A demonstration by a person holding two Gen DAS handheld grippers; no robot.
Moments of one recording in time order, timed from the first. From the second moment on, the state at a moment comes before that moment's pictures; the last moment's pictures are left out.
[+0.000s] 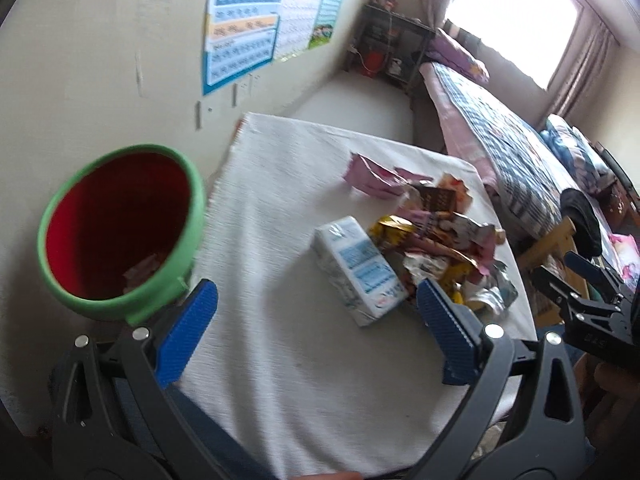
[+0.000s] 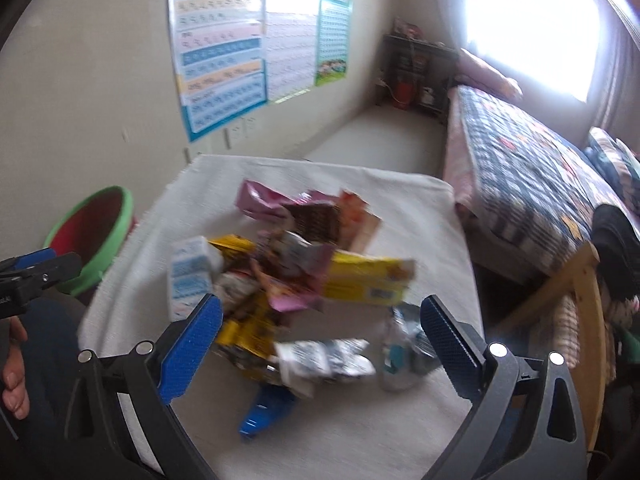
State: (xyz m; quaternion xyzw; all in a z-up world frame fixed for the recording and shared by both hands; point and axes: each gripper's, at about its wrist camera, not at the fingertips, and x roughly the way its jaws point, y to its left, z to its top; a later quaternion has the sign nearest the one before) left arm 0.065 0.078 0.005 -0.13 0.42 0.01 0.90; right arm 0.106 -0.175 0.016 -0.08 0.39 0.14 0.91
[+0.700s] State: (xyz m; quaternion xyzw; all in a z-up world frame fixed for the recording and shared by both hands) left arm 0.115 0.026 -0.069 -0.12 0.50 0.02 0.86; right arm 0.136 -0.247 -0.041 -0.06 0.45 0.08 0.89
